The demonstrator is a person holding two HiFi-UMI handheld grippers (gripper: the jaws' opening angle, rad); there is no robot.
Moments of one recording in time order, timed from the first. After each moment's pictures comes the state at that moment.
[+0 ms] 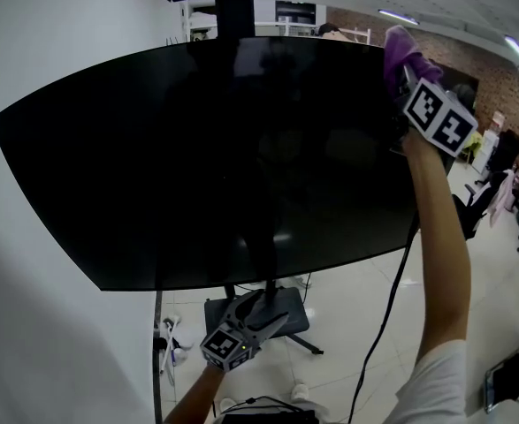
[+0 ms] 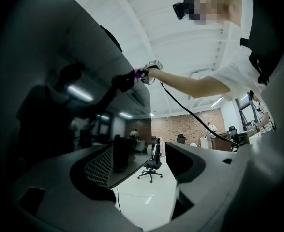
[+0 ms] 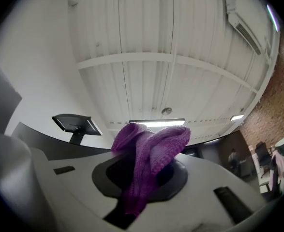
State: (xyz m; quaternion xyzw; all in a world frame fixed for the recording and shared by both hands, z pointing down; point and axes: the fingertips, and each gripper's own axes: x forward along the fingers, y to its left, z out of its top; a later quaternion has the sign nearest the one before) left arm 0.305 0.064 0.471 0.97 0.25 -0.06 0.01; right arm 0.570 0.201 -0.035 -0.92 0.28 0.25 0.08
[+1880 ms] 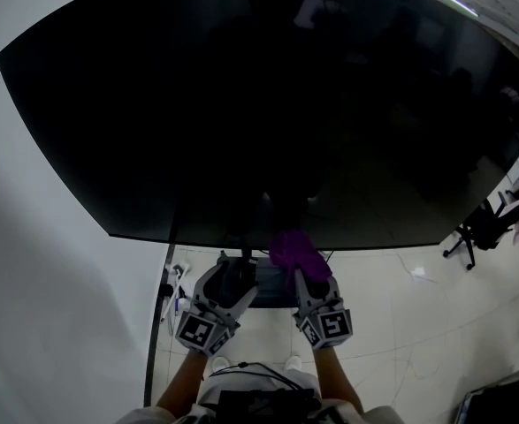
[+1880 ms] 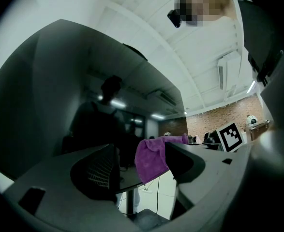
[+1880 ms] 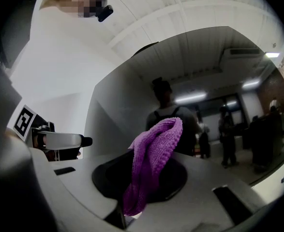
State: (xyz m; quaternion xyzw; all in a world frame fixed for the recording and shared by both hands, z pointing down) left arm 0.263 -0.055 0.500 1.00 0.02 -0.07 0.01; right arm 0.375 0.043 0.499 -0.85 0.53 0.05 0.04
